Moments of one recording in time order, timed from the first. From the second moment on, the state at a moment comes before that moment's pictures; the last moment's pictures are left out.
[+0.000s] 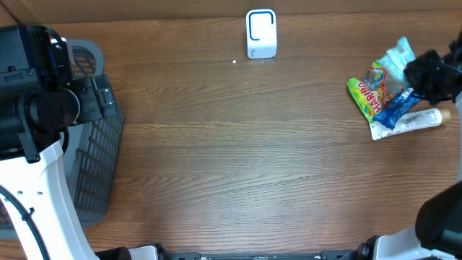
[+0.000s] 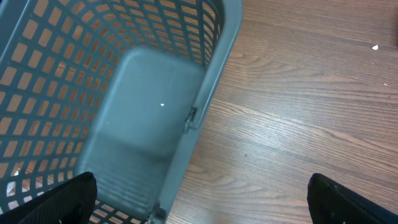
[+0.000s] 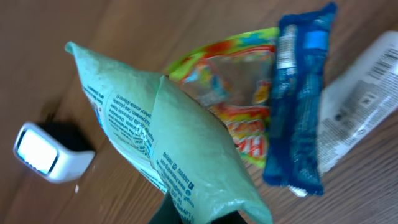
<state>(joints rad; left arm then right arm) 0.17 1.50 2.15 -1.65 -0.16 -0.07 -0.35 1.73 1.54 -0.88 -0.23 0.64</state>
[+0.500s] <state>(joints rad) 0.17 1.50 2.15 -1.65 -0.16 -0.07 -0.38 1.83 1.47 -0.88 -0.26 0.65</state>
